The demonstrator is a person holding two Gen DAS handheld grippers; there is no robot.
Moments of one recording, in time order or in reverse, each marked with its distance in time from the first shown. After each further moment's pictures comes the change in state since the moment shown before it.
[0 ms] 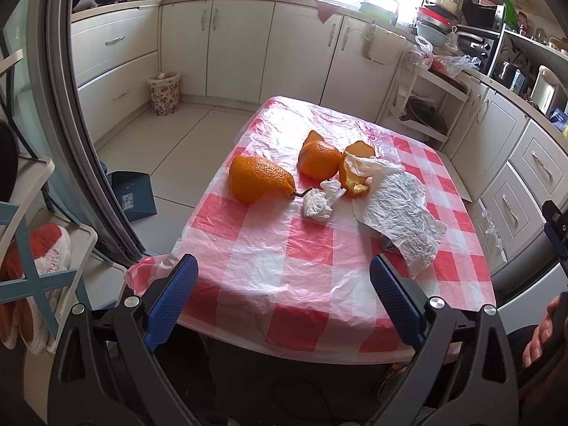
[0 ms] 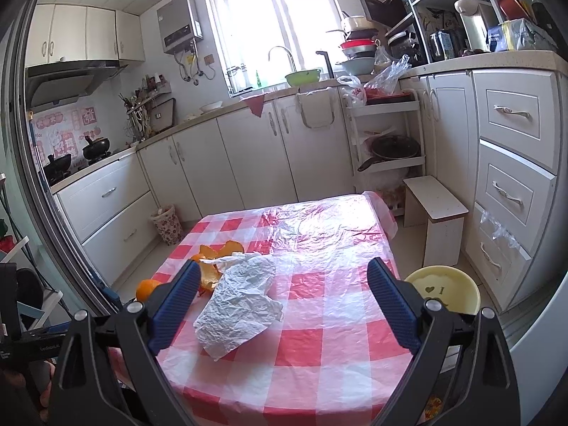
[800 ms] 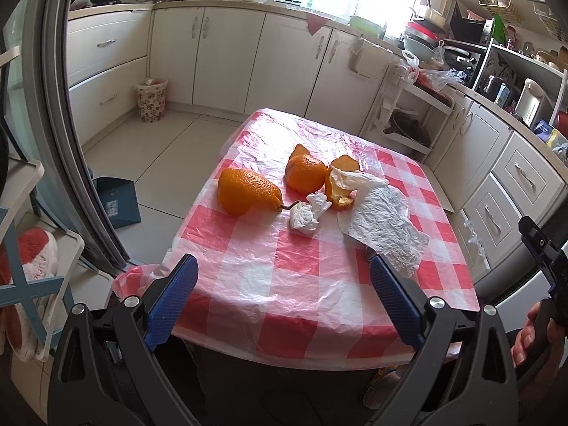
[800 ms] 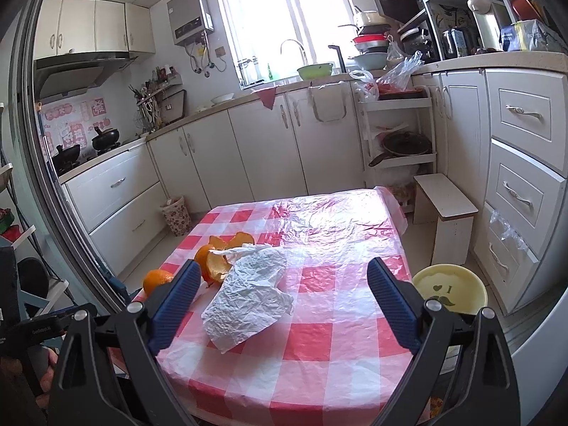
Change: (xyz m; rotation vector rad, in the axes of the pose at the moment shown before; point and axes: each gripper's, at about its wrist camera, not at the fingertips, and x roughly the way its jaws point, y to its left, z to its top) left arm -0.006 0.007 0.004 -0.013 -0.041 -0.079; right arm 0.007 0.006 -0.001 -0.039 0.038 0.054
